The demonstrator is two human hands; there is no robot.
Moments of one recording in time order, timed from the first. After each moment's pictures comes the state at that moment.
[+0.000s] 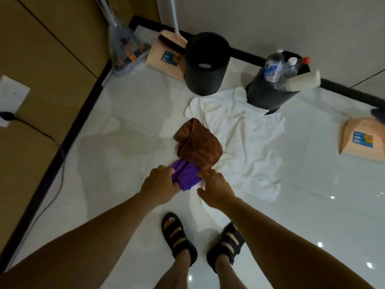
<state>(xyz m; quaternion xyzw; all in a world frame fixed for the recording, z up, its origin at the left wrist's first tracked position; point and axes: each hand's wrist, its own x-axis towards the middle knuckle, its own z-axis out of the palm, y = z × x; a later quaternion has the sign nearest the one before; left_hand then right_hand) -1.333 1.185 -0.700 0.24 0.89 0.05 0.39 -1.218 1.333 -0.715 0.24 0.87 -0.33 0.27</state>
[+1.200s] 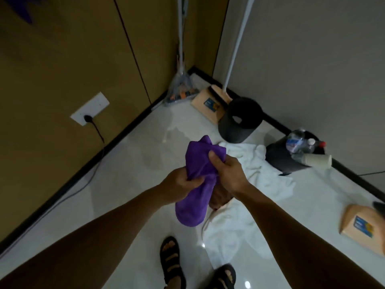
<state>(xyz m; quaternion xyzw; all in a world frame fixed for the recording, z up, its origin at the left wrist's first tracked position) -1.397 1.162 -0.527 0.10 0.77 0.48 0.41 -1.362 1.324 -0.510 0.27 0.68 -0.67 0.12</state>
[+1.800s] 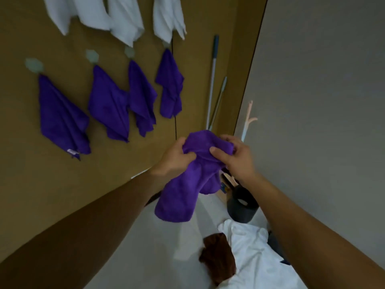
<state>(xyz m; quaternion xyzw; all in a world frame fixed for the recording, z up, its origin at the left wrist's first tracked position) -1.345 1.124 -0.149 0.08 0.79 0.61 0.05 -1.320 1.311 -0.145 0.01 0.78 -0.62 -0.11</state>
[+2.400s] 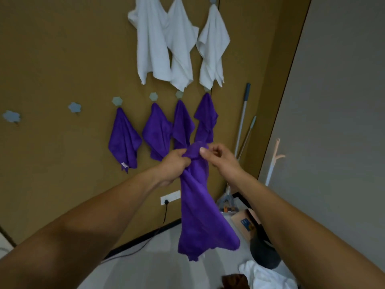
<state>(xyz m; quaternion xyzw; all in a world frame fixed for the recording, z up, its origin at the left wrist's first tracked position) -1.271 1.037 -0.067 0.07 0.76 0.65 0.00 -1.282 1.203 -0.061 -0.15 0.74 -0.65 -0.01</state>
